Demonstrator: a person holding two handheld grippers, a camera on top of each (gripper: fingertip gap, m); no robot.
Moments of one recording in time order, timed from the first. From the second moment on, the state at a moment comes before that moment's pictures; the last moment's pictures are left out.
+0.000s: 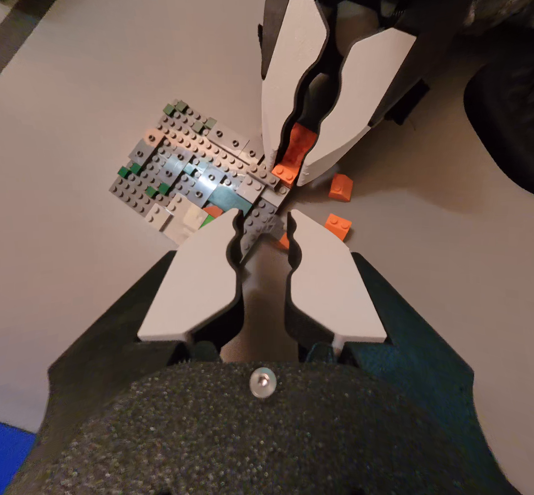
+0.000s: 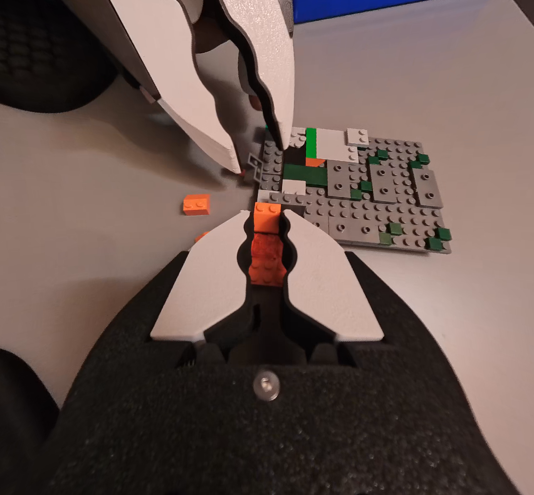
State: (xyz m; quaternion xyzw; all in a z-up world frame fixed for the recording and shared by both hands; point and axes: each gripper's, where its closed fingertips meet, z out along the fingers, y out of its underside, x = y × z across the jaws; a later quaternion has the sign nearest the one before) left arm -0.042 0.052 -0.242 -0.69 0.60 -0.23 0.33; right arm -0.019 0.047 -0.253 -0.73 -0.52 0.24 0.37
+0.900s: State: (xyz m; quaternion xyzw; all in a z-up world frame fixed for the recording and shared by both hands) left arm -0.035 0.061 -0.241 -0.50 0.72 0.02 0.48; right arm 0.001 0.071 -0.193 -0.77 -0.22 0.51 0.32
